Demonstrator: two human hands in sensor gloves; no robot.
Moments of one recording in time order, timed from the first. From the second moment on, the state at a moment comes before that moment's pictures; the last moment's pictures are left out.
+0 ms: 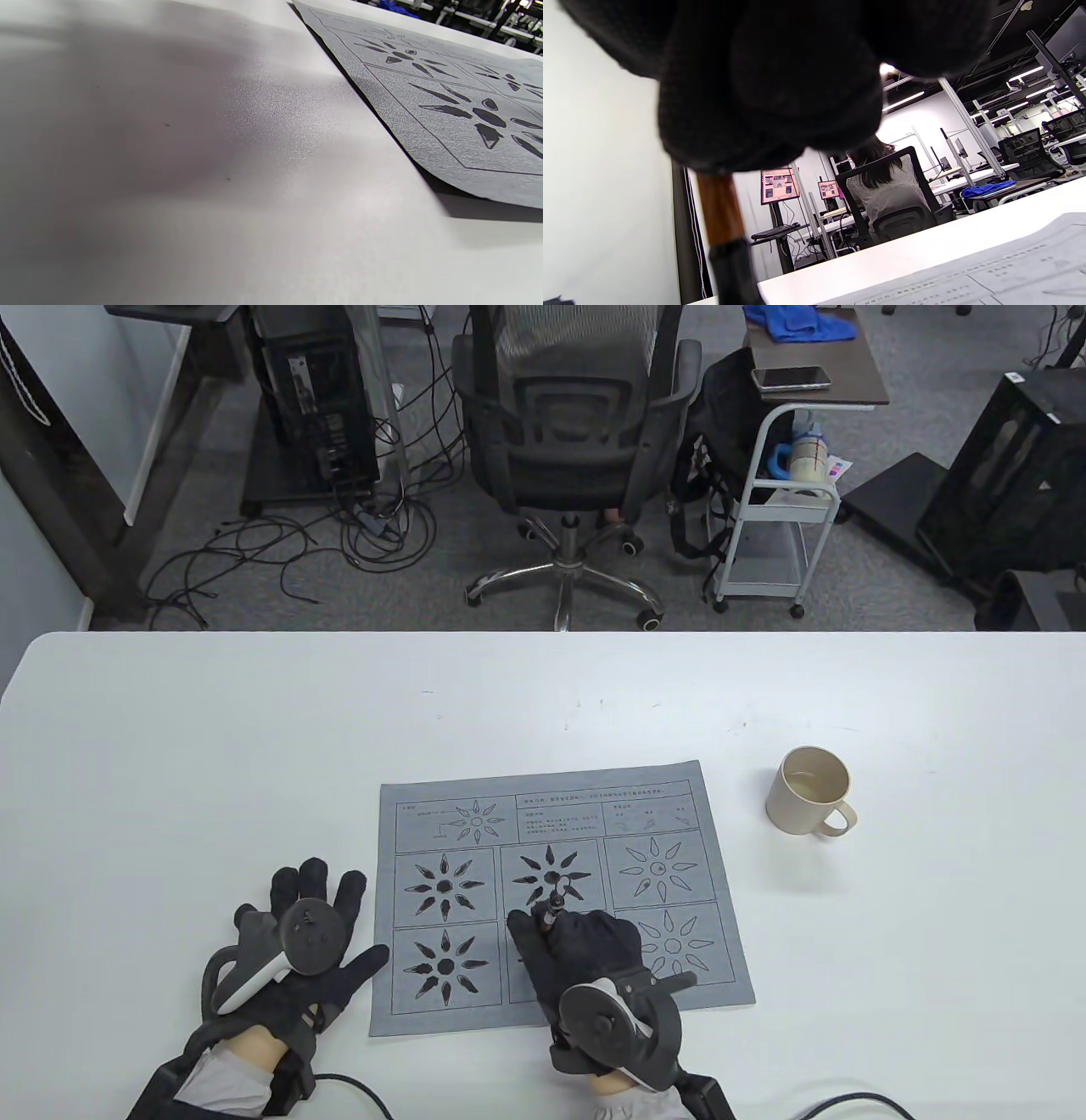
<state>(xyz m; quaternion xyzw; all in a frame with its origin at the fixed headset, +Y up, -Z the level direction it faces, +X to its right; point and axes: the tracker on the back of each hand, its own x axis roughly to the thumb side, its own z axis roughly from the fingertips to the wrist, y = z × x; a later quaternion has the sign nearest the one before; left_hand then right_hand) -0.285 -0.764 -0.256 -0.20 -0.05 0.10 0.97 0.038 -0.689 -0.205 0.10 -0.30 0.92 0.23</state>
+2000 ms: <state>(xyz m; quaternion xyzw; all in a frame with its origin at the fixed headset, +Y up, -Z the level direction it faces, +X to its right) -0.286 -0.765 -0.256 -0.21 -0.04 0.11 0.97 0.034 -0.691 -0.202 0.11 -0.31 0.92 0.23</state>
